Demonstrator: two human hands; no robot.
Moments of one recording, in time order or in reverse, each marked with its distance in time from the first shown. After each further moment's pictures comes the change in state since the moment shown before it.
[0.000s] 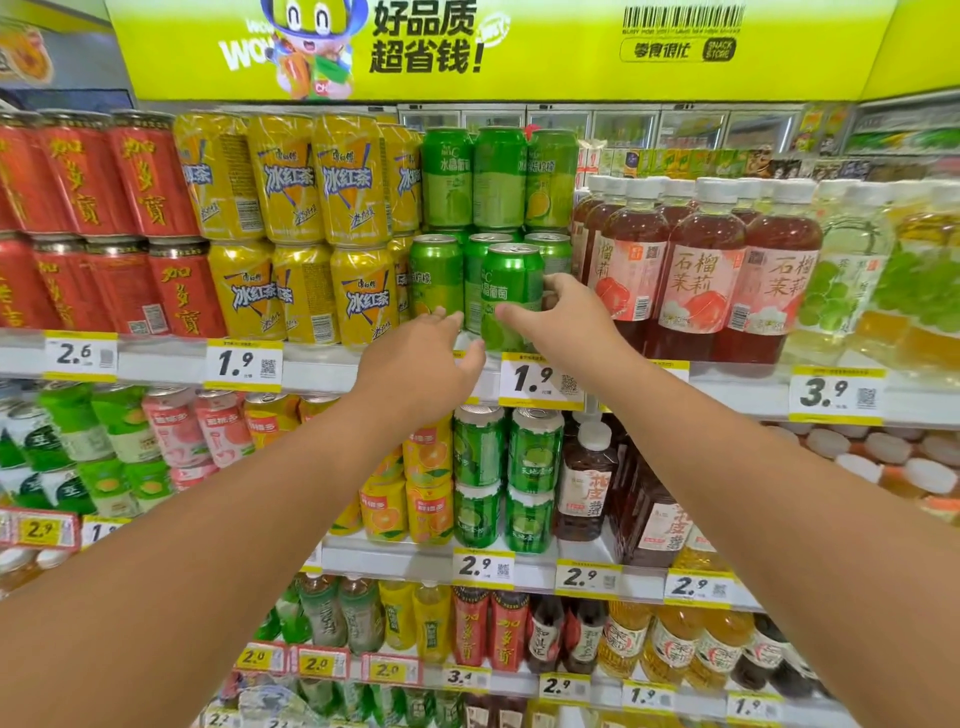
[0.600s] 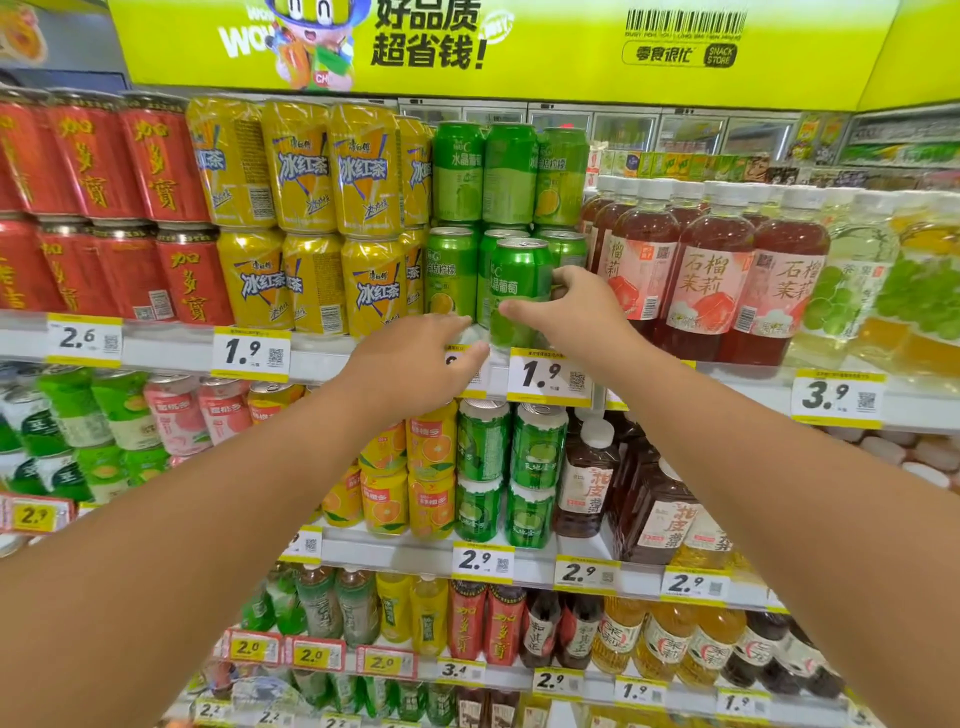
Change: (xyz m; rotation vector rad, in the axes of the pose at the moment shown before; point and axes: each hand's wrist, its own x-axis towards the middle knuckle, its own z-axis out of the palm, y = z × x) left_hand -0.006 -0.021 -0.012 -0.048 -0.076 0.134; right_hand 0.004 -0.007 -0.003 -0.049 0.008 0.000
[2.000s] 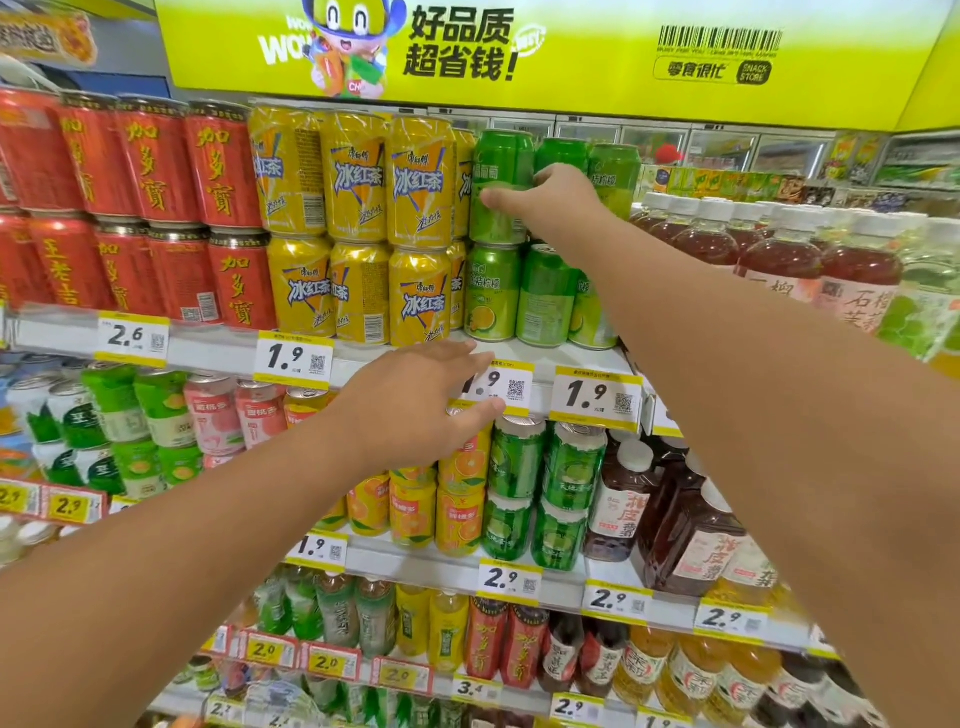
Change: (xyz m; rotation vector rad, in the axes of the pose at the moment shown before) left_hand -0.040 -0.030 -0.017 0.057 -0.019 0.136; right_hand 0.081 -0.108 0.022 -0.073 0.018 -0.037
